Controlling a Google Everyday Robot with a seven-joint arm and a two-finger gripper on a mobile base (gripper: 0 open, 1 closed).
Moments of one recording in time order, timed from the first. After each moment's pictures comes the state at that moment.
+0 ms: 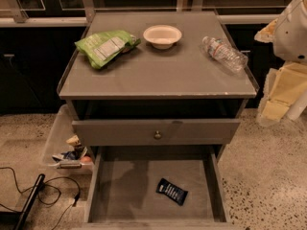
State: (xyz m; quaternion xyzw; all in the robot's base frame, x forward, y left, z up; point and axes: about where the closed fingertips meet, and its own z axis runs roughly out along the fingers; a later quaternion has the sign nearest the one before) arm 0.439 -0.213 0.988 -0.60 0.78 -0.05 0.18
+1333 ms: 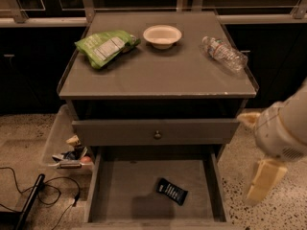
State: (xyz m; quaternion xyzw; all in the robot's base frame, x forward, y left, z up) arm 0.375 -0.208 0.834 -0.61 0.78 0.05 0.16
